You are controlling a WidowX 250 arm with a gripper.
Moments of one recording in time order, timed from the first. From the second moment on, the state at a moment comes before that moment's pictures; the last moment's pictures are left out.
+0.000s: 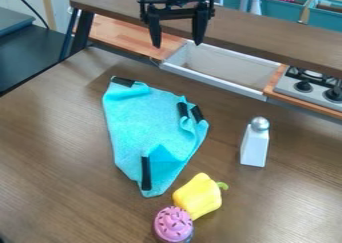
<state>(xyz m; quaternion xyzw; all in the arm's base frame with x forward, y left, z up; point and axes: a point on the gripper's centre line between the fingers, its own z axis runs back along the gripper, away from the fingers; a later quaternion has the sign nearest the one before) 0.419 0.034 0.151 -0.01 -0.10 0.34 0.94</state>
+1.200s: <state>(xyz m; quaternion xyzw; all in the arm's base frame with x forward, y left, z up) 0.431 0.050 0.023 0.08 -0.10 0.30 0.95</state>
